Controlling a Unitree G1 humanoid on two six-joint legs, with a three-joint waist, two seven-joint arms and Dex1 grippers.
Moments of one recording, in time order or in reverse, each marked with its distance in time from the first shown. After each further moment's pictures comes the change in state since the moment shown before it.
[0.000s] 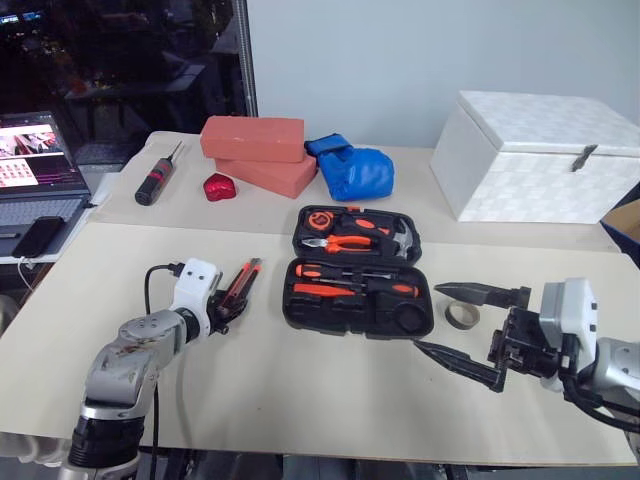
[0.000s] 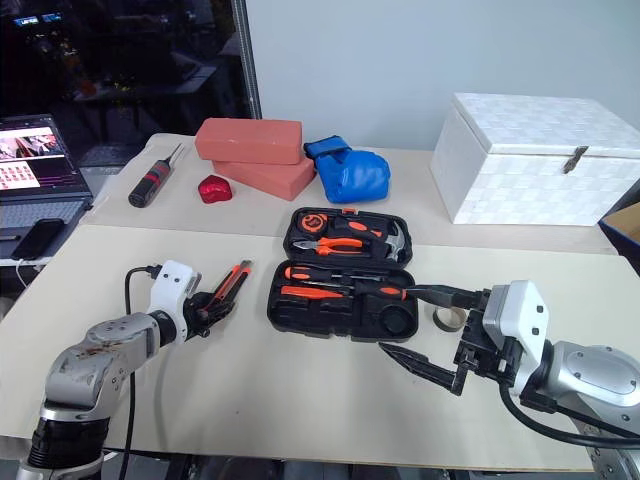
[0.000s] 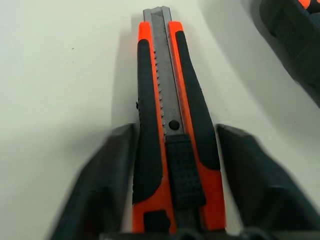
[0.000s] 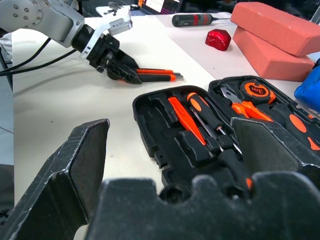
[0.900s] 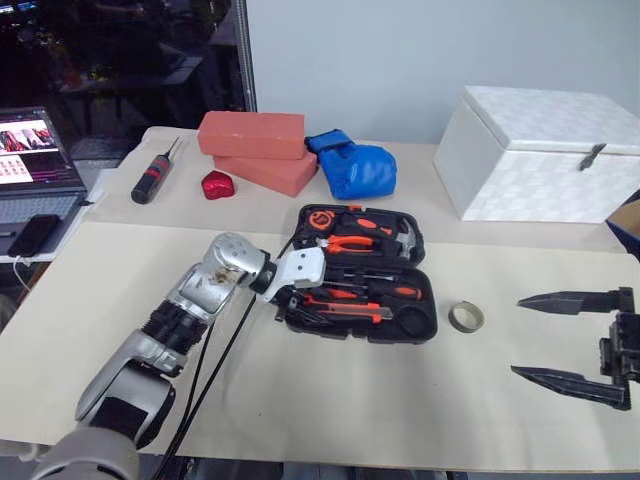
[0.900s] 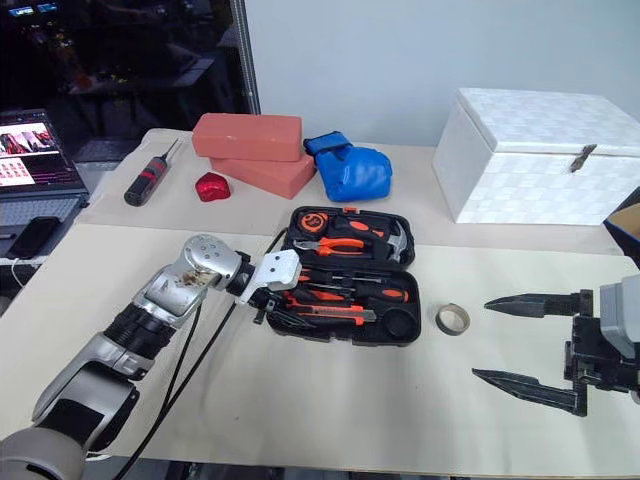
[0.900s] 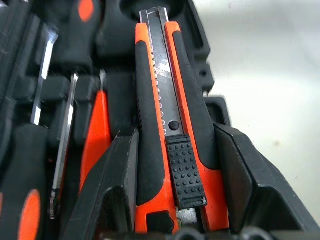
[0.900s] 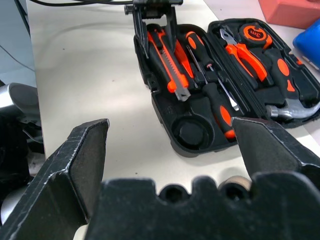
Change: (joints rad) left arm -0.620 0.008 -0.606 0.634 0.194 -0.690 -0.908; right arm 0.145 -0.219 -0.394 0.252 0.017 -0.041 0.462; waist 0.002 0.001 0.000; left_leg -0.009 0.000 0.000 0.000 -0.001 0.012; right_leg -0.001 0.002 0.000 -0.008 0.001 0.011
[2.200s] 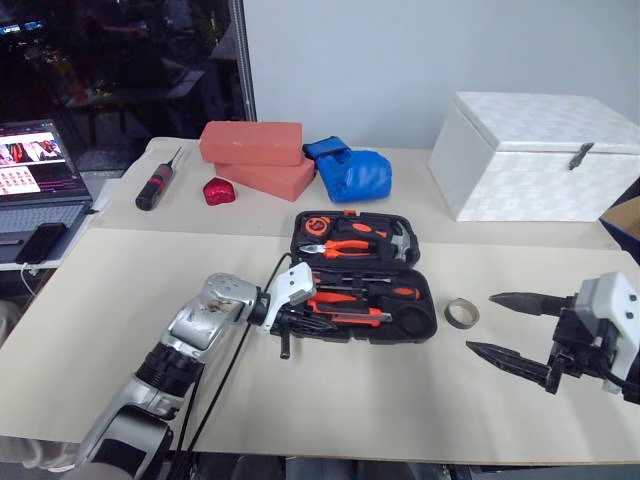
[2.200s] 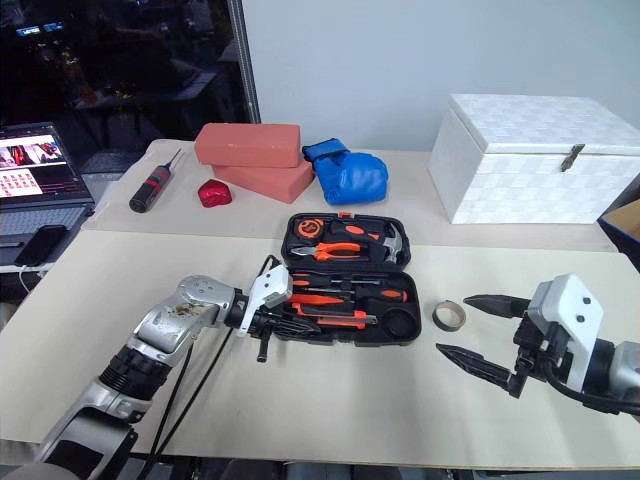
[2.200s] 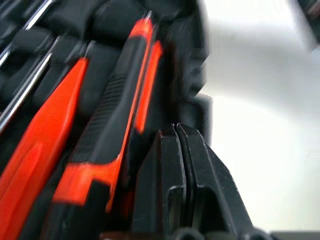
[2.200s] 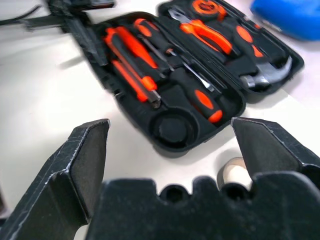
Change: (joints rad) left arm 0.257 -0.074 0.186 -0.286 -0.261 0.405 0.133; right arm -0.042 0.087 0.201 -0.137 -0.058 0.198 -0.411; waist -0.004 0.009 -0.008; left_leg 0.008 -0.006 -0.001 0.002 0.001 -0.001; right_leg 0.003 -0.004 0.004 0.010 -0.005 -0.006
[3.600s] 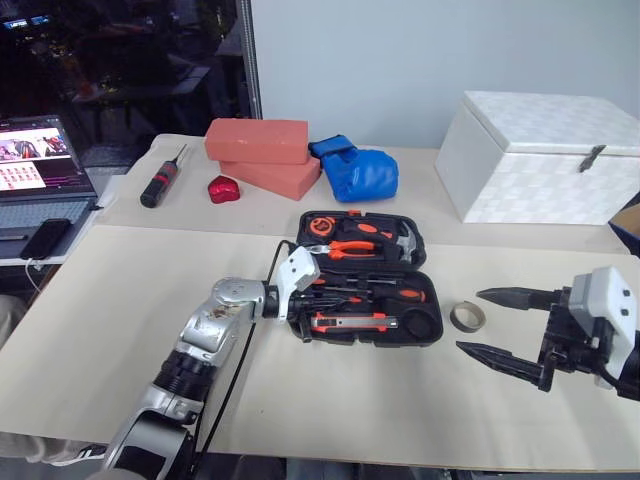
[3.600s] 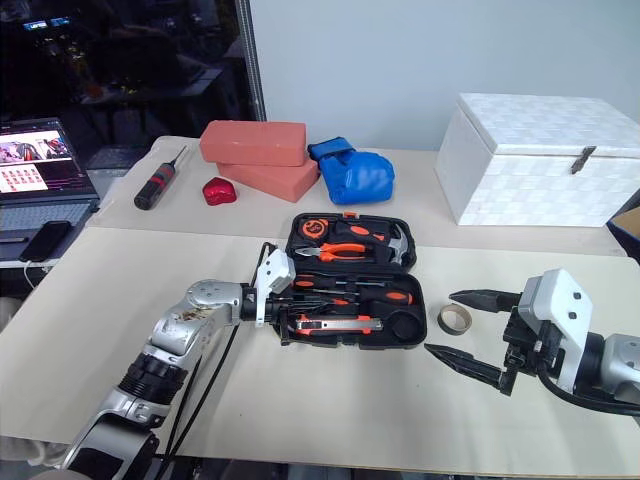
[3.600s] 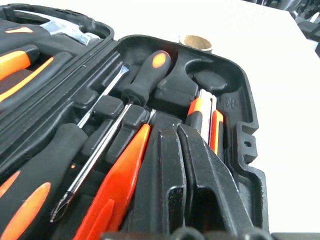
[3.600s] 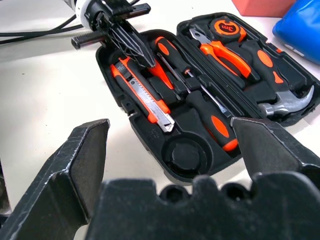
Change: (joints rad) left arm 0.018 -0.069 0.039 0.086 0.054 -0.207 0.193; right arm -0.038 -0.013 0.008 -0.029 0.031 -0.019 0.041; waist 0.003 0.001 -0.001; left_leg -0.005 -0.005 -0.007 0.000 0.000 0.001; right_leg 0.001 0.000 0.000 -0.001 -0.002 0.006
